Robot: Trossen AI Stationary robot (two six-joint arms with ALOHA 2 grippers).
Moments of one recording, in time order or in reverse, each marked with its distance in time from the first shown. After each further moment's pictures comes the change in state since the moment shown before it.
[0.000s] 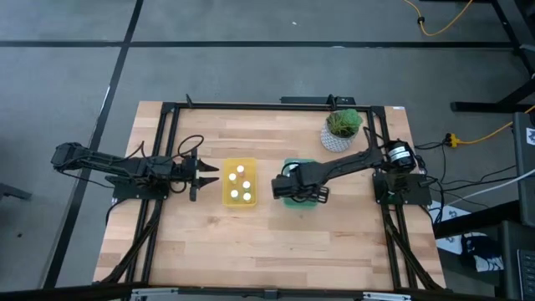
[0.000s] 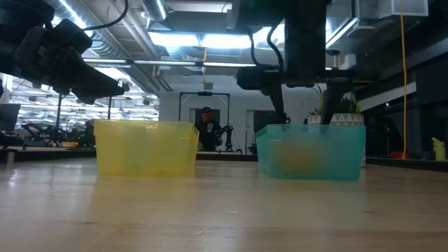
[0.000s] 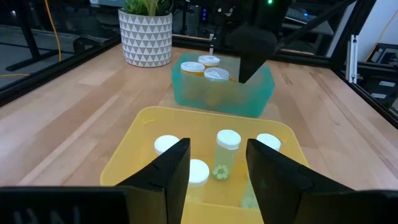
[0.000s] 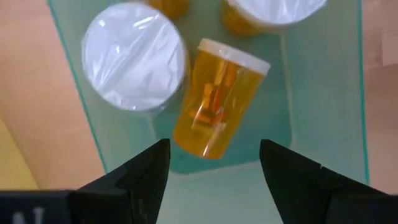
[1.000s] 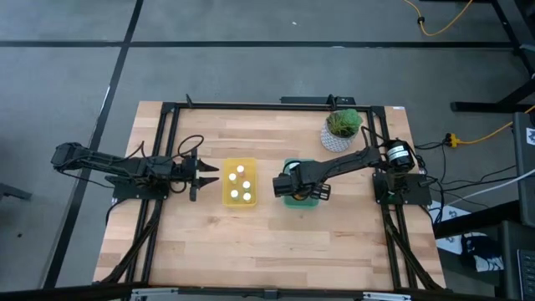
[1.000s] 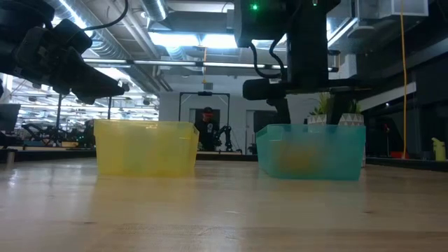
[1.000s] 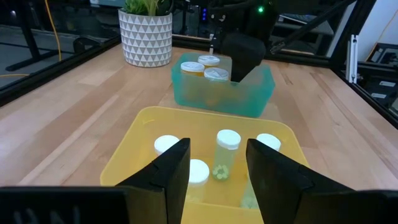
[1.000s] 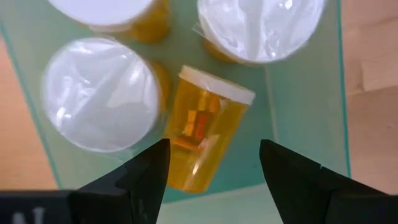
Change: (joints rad) left arm 0.000 0.000 0.000 0.000 0.000 0.000; right arm -0.025 0.012 -0.034 -0.015 0.019 -0.033
